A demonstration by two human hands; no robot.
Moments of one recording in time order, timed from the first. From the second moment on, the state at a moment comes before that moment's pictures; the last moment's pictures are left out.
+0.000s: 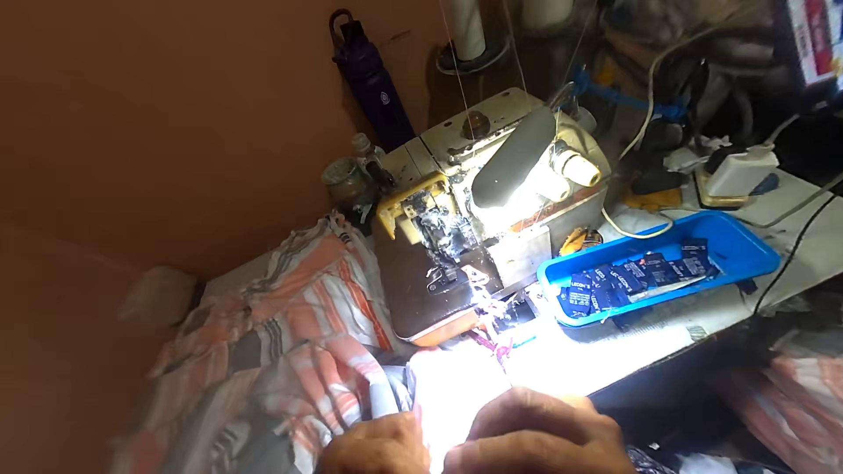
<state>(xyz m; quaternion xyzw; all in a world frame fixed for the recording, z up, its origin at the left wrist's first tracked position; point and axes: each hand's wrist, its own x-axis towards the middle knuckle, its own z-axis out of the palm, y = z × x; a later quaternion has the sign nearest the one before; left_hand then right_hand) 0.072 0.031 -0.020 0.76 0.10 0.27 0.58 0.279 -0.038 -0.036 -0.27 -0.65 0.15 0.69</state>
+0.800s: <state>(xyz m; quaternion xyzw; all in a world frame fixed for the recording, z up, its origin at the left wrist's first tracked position) 0.158 0.154 -0.016 0.80 0.53 0.27 0.13 0.291 -0.040 -0.102 -0.47 -0.38 0.53 0.60</state>
